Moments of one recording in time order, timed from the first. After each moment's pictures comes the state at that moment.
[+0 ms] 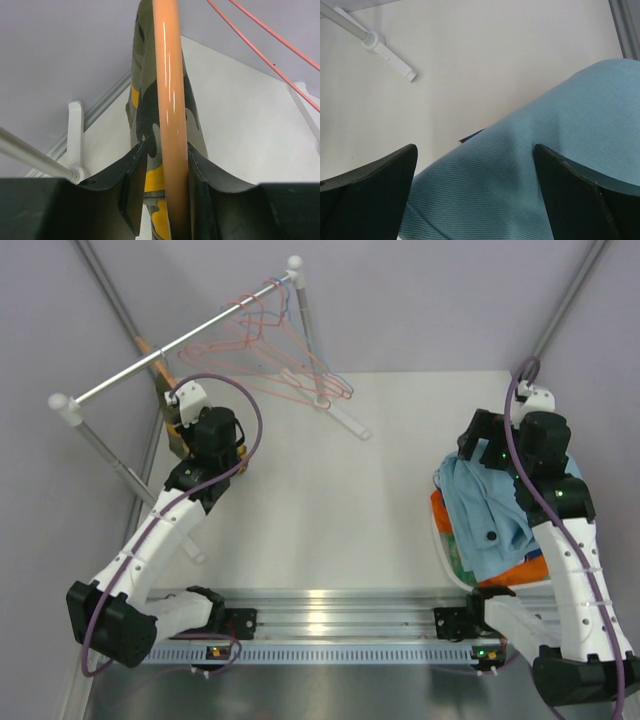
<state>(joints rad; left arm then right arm) -0.37 1.15 1.07 -0.21 -0.94 -0.31 0.07 0.92 1.15 -0.67 0.04 0.22</state>
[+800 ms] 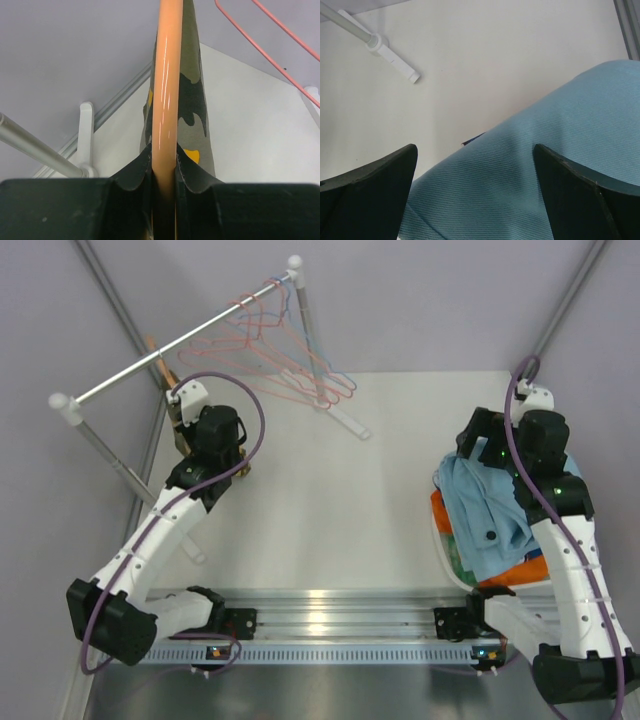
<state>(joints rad) -0.39 1.16 1.07 -0.21 -1.01 -0.29 0.07 0.93 1.15 -0.65 0.03 0.24</state>
